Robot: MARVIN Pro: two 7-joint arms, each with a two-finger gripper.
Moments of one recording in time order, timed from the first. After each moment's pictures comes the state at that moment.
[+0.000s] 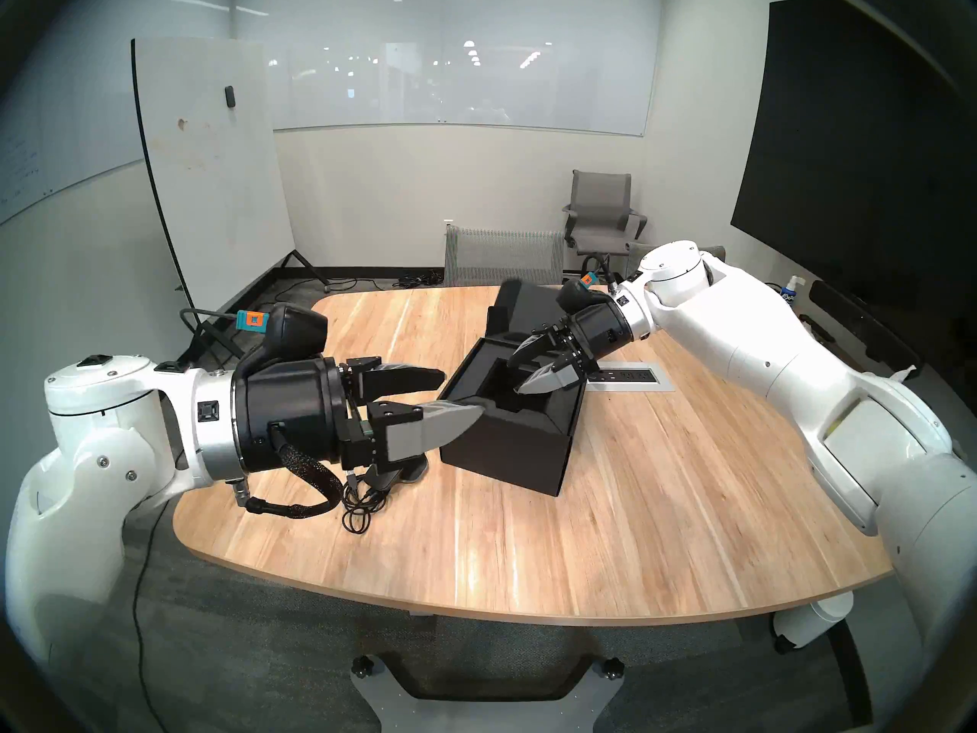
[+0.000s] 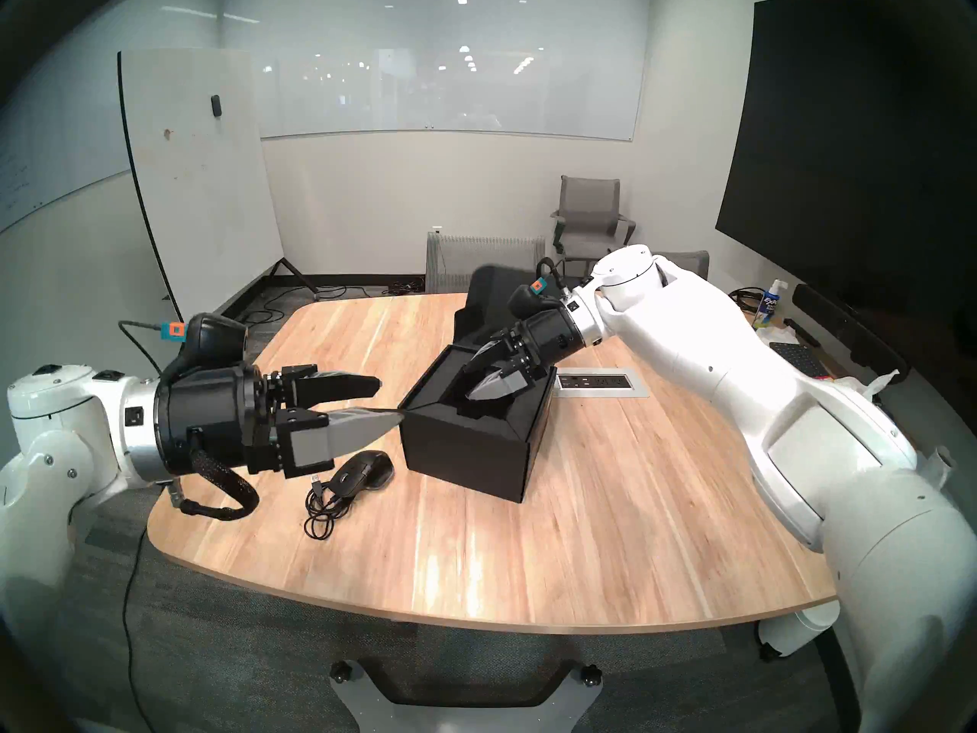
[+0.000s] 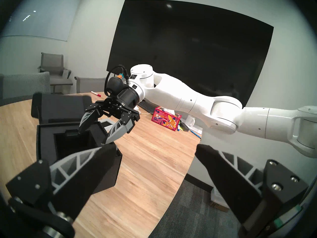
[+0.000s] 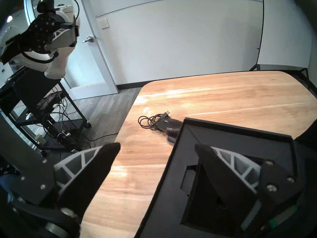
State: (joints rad) left arm 1.80 -0.78 -1.81 -2.44 -1.22 0.79 -0.44; right arm -0.40 -1.05 0.58 -0.98 0.56 0.35 1.48
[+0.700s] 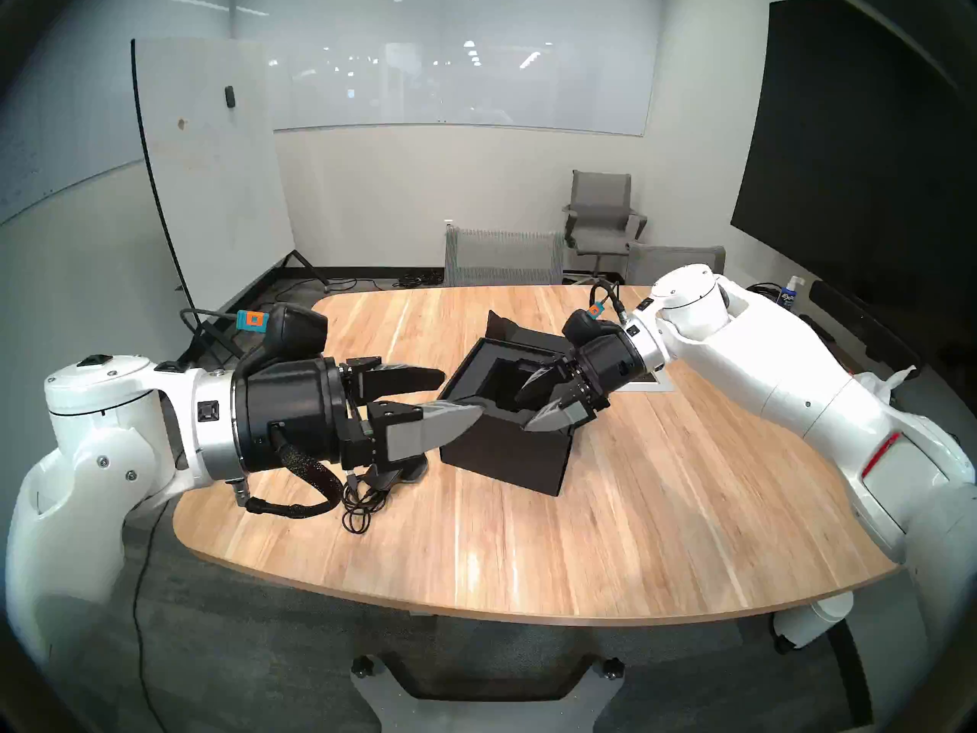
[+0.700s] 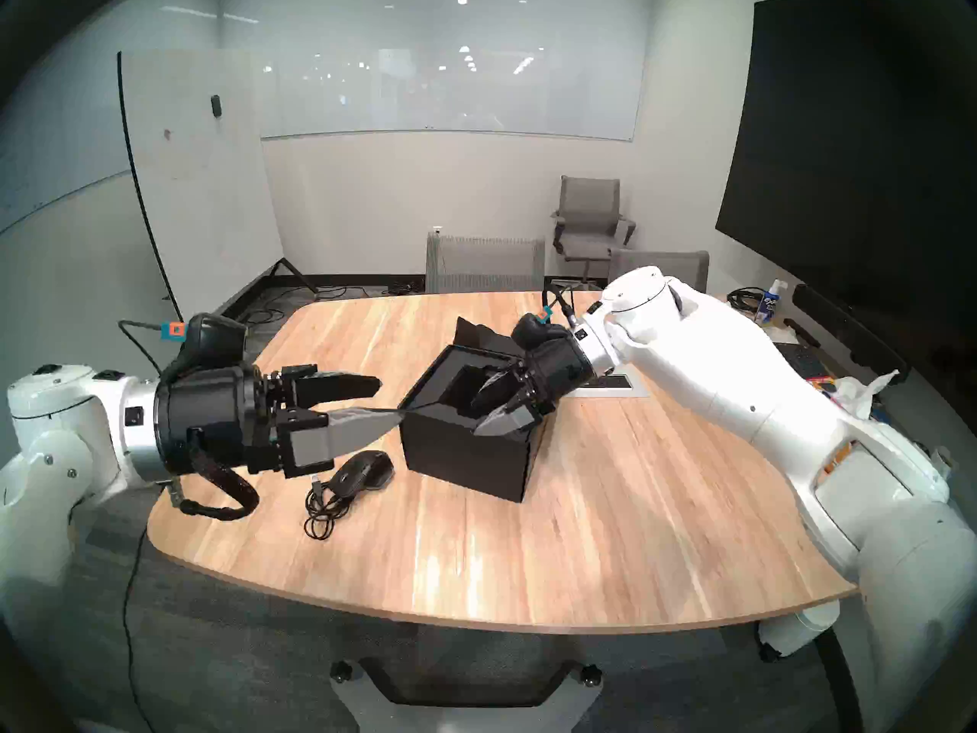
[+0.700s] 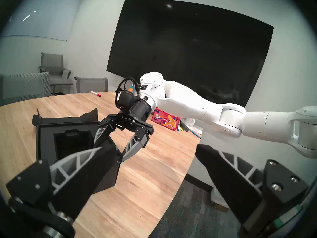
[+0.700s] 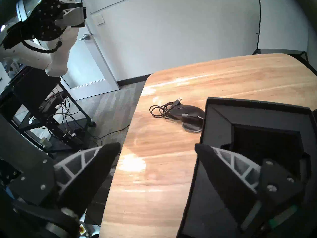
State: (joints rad) left arm 1.80 -0.78 -1.81 -2.44 -1.22 0.80 -0.44; right arm -0.52 -0.88 0.58 -1.30 0.61 0.50 1.34
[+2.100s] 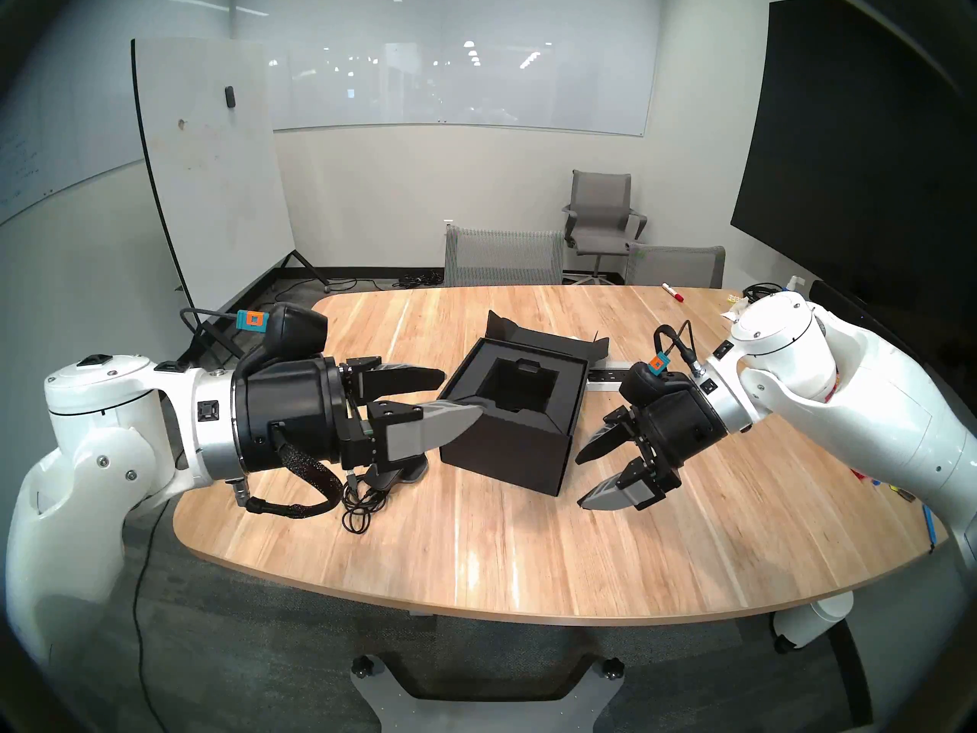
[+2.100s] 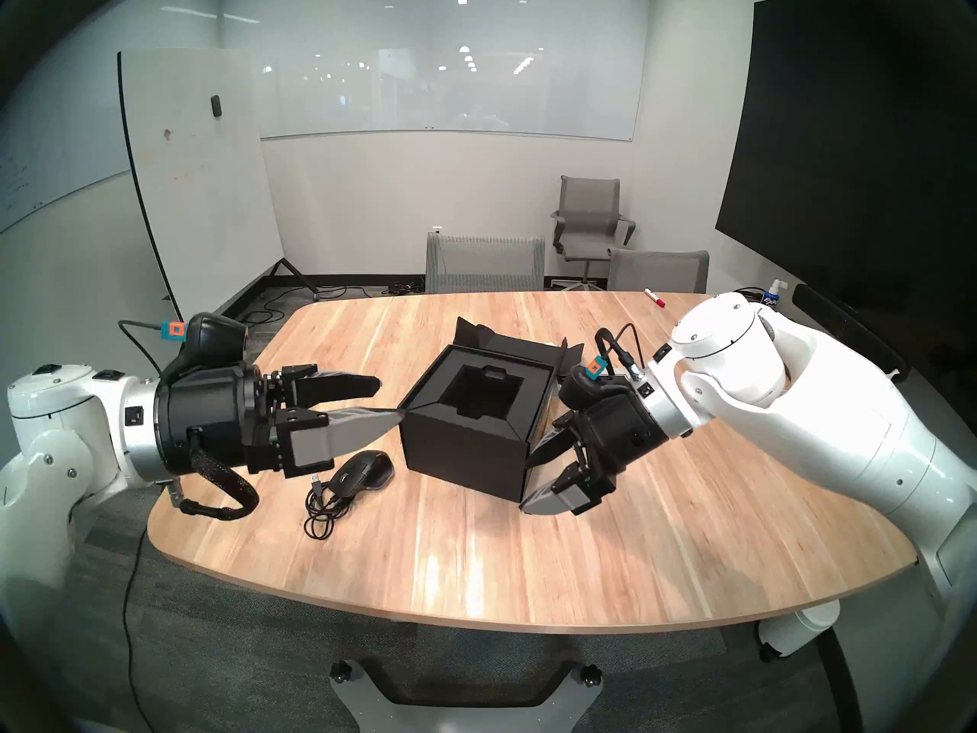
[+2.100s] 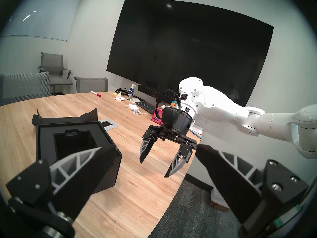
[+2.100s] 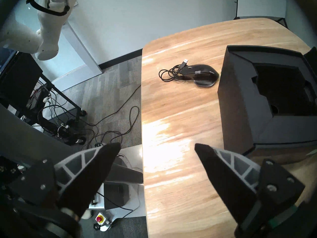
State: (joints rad) left arm 1.79 -0.78 -1.81 -2.44 -1.22 0.80 -0.44; right arm -0.75 -0.41 0.69 -1.93 0.77 0.78 1.04
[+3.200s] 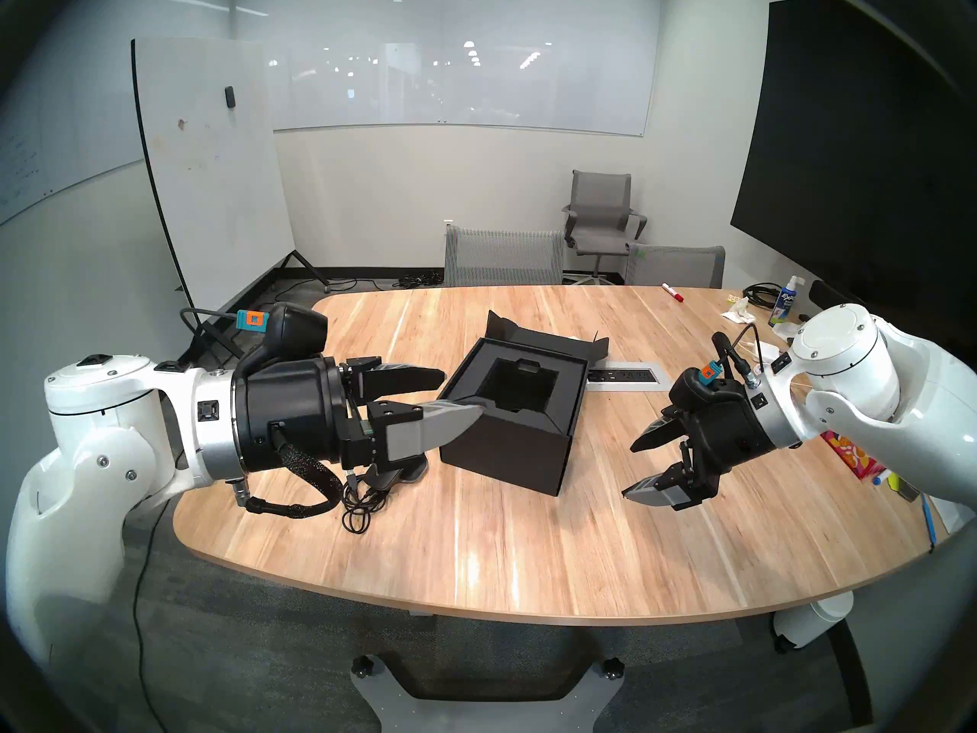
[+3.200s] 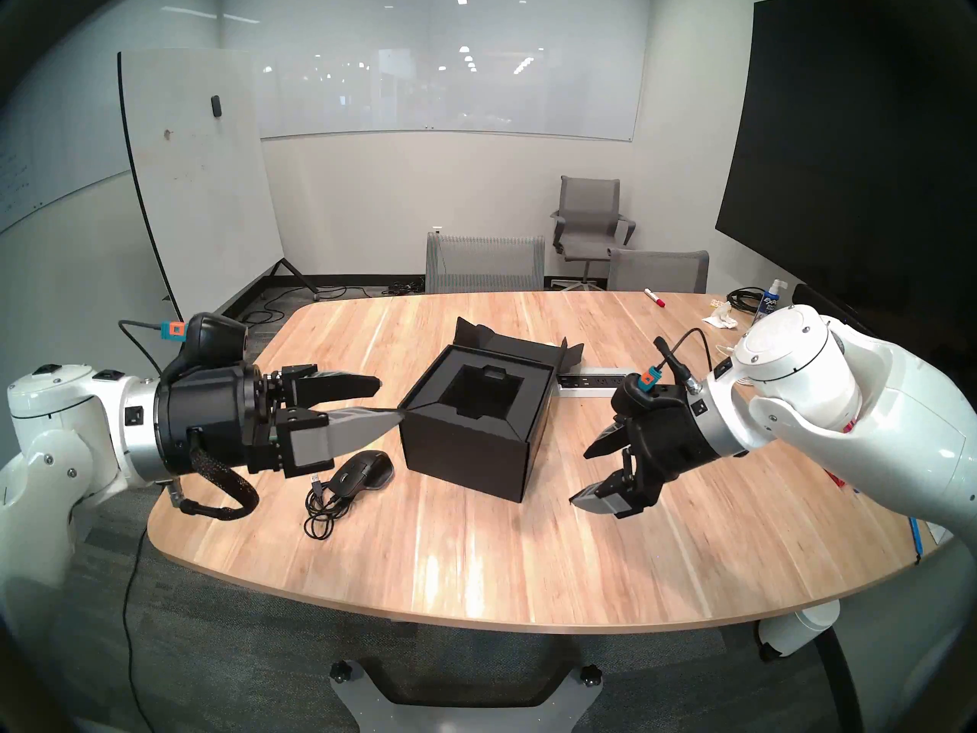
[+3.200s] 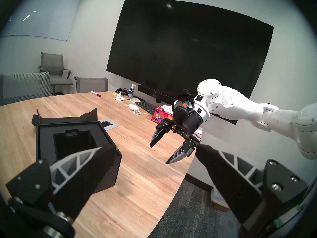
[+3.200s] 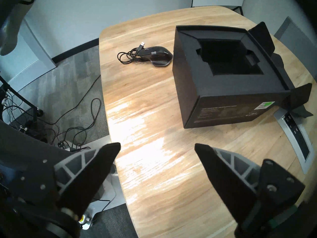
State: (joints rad) left arm 1.79 -0.78 -1.81 -2.44 -1.22 0.80 -0.44; right arm -0.88 -0.17 0.80 -2.11 0.88 0.74 0.71
